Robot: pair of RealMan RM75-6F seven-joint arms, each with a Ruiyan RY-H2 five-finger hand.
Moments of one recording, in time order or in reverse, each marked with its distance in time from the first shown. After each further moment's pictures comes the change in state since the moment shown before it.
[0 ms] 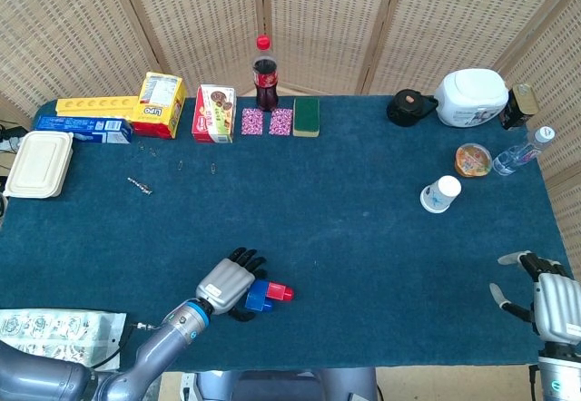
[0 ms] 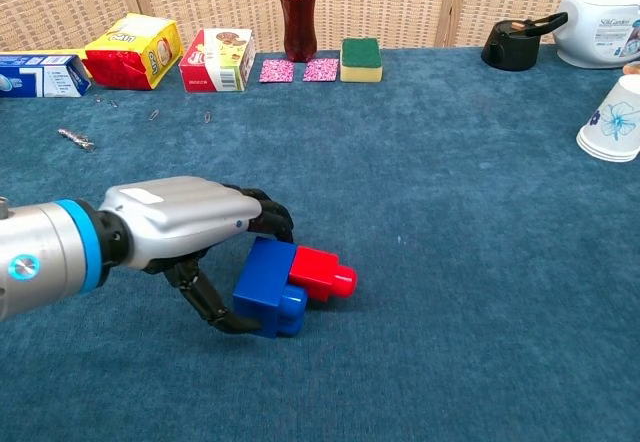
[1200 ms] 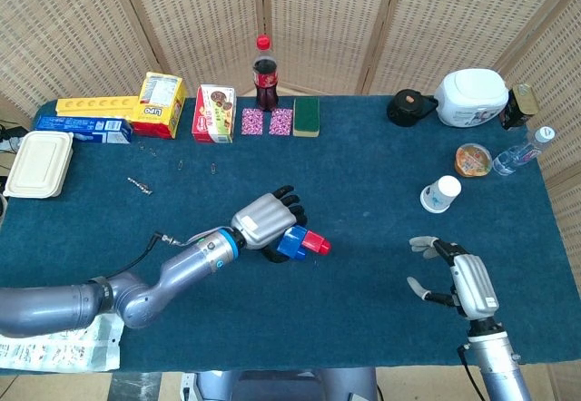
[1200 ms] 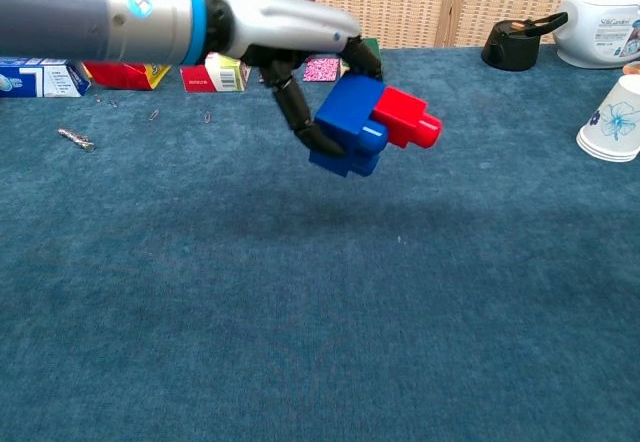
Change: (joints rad) left arm -0.351 0.197 -0.253 0.234 0.105 -0.436 -0.336; right arm 0.152 -0.093 0.000 -0.116 -0.121 -0.166 0.162
